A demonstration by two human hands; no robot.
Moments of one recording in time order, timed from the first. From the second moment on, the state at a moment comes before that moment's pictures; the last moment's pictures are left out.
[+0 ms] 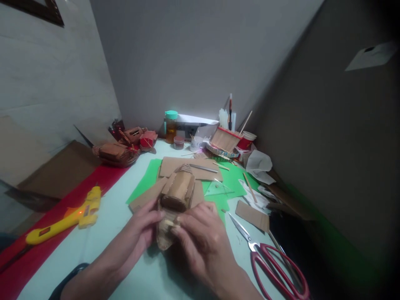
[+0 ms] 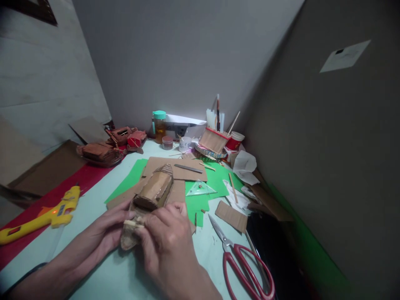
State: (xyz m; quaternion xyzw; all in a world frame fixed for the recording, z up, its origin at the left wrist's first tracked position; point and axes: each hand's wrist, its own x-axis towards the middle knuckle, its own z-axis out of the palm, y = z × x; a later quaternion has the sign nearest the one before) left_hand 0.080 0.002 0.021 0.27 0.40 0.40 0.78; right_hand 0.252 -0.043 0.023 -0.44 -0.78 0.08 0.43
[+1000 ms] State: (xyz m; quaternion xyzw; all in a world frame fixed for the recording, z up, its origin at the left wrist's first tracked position) left_hand 0.079 0.001 0.021 0.26 0.40 0.40 0.78; right_hand 0.250 -0.042 0.018 -0.44 -0.77 0.06 0.46
